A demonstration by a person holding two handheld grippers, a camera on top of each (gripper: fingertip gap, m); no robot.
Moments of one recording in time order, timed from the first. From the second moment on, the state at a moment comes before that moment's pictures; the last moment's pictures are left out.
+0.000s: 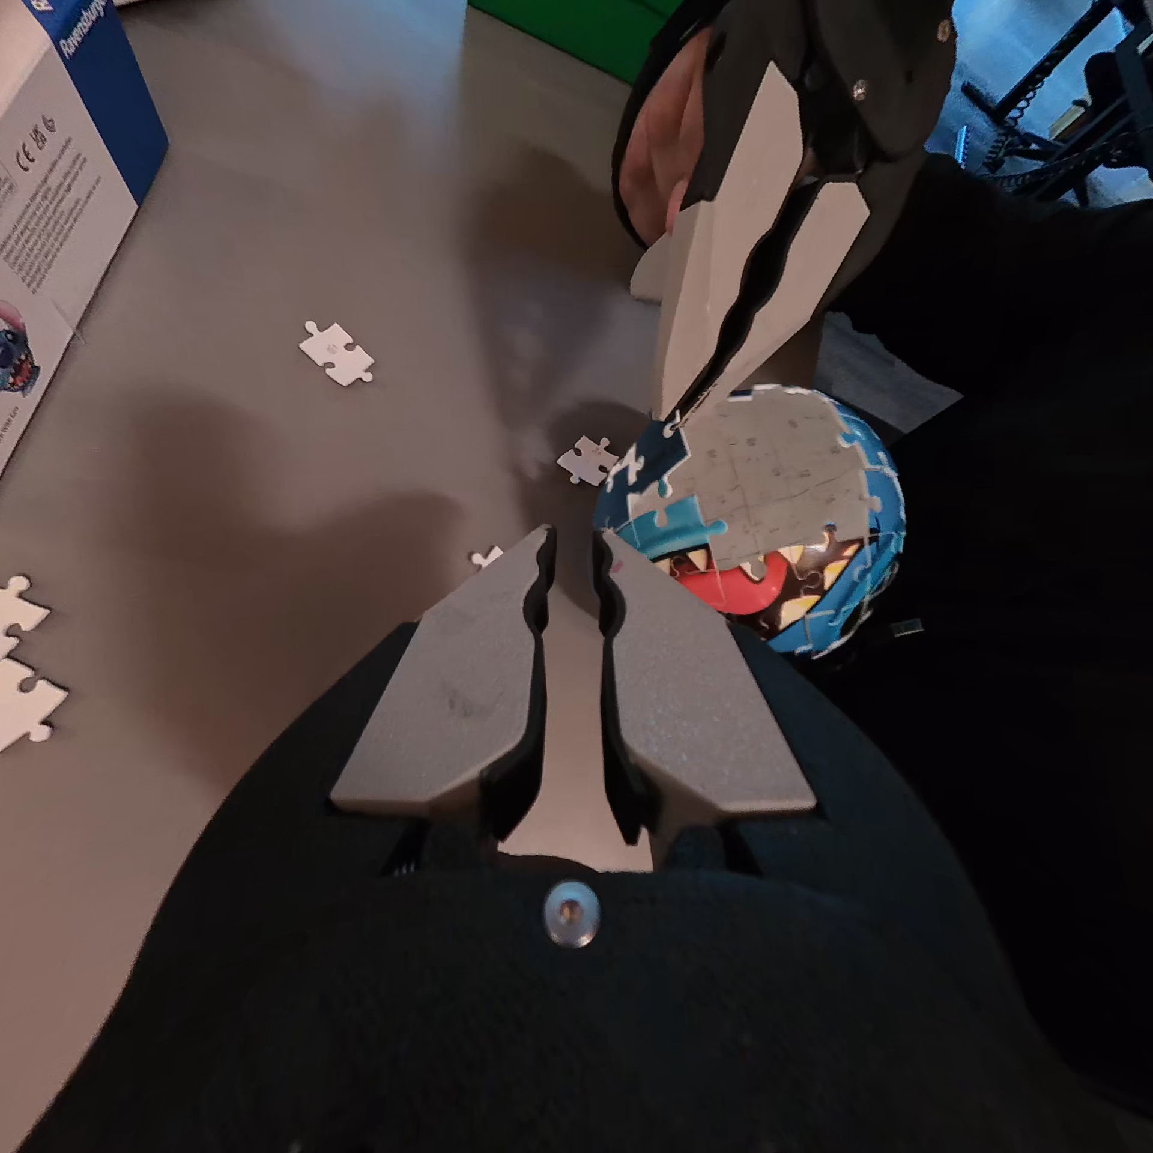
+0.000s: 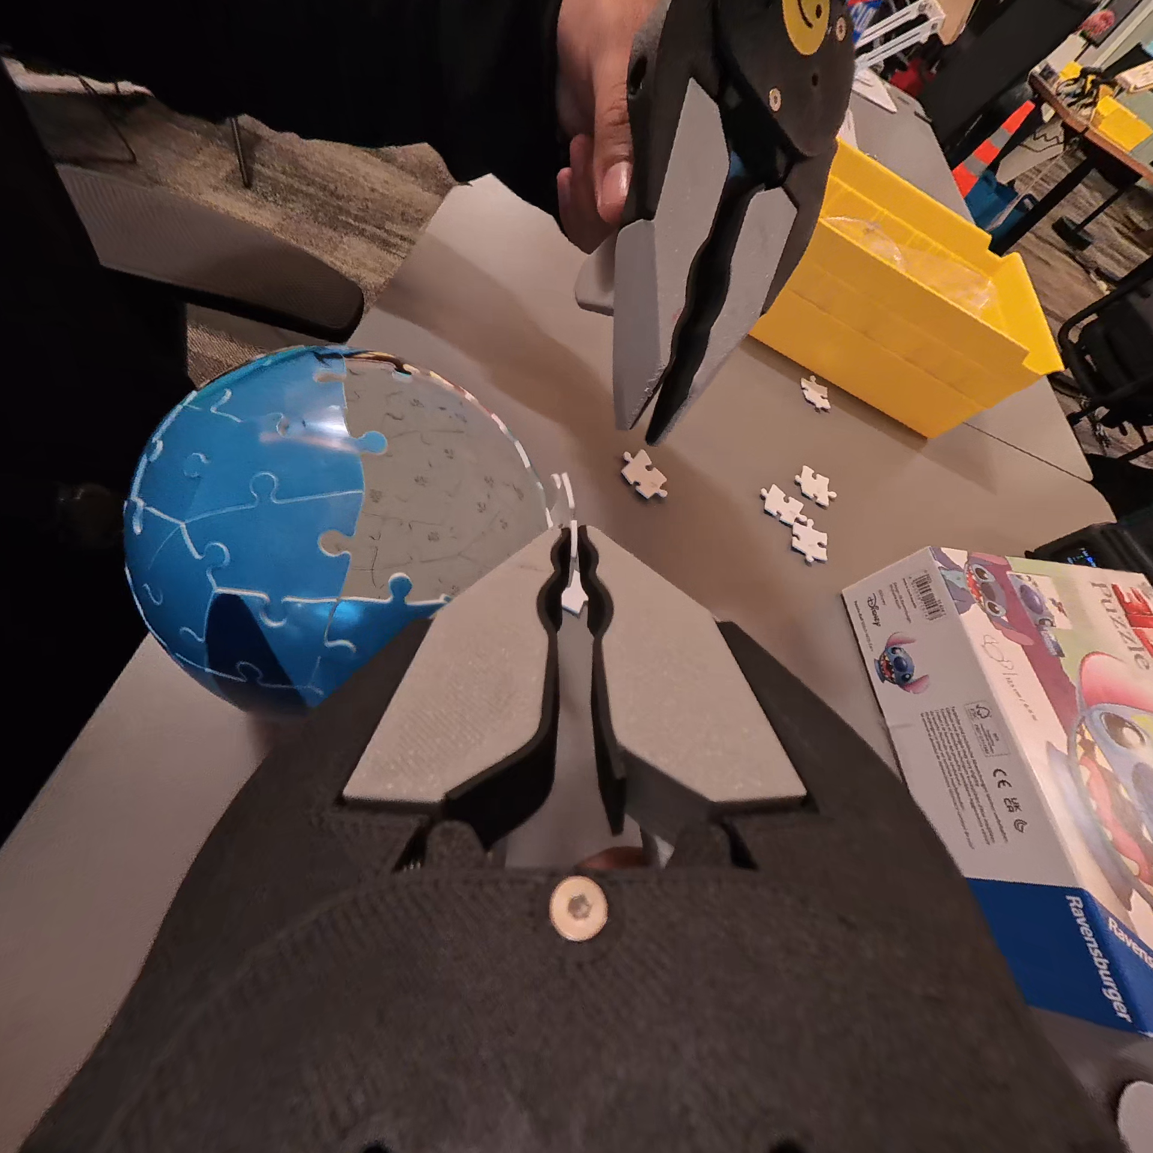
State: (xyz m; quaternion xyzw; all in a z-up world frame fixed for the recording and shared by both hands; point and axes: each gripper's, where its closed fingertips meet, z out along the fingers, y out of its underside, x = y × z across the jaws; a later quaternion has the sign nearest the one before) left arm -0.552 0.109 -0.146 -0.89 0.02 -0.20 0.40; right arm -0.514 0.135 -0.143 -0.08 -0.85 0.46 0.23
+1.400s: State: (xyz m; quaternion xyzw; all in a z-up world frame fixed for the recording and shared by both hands) left arm -0.566 0.116 -0.159 -0.88 0.04 -0.22 0.41; right arm -0.522 0.138 -0.140 -0.08 -0.86 0.47 0.19
